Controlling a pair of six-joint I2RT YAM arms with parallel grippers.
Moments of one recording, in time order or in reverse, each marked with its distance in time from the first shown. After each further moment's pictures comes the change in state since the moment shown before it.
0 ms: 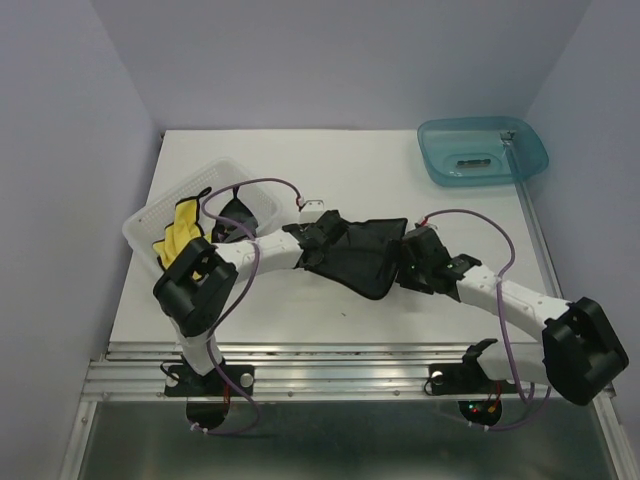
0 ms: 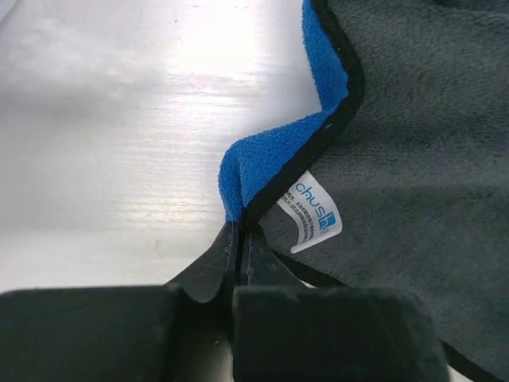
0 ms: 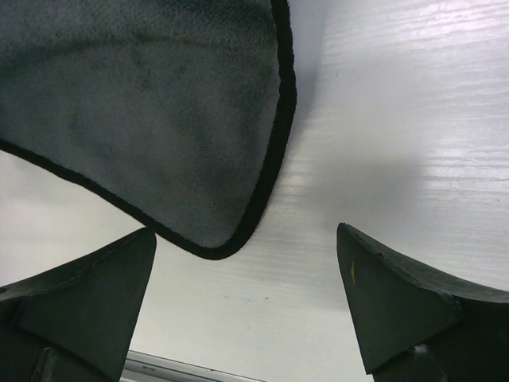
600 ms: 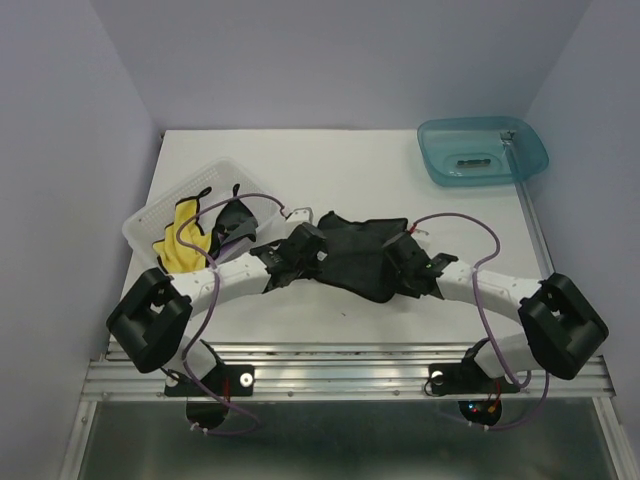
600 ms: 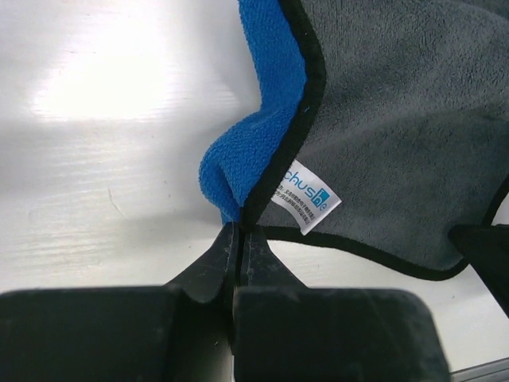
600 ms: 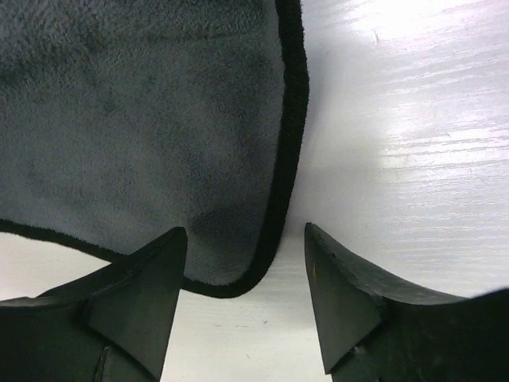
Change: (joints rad) left arm 0.000 -0.308 -0.273 0.230 0.192 -0.005; right arm 0.116 0.161 0.031 -0.008 0.150 0.120
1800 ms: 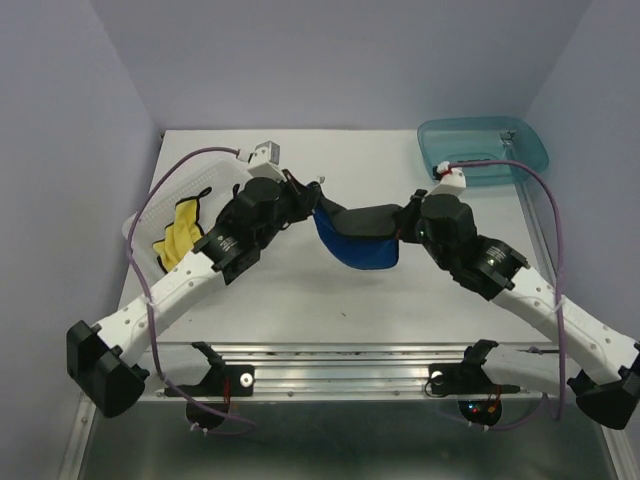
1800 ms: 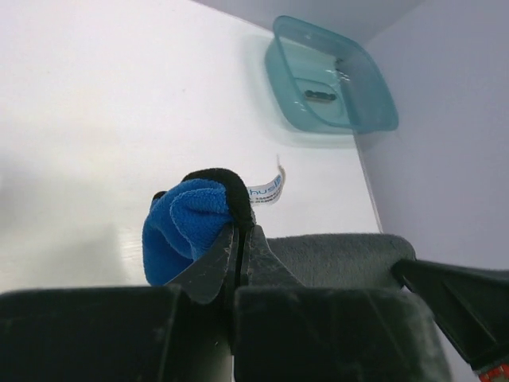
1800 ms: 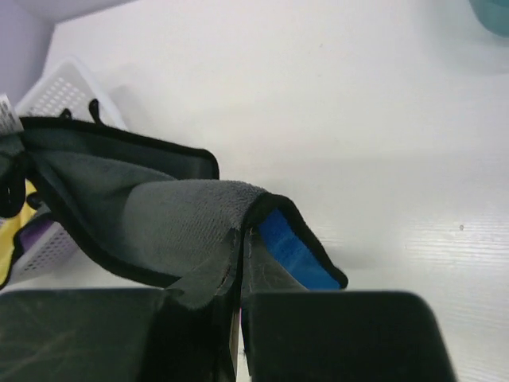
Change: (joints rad) left arm 0.061 -0.355 0.189 0.119 0.050 0.013; right arm 0.100 -0.397 0.391 -0.107 0.237 -0.259
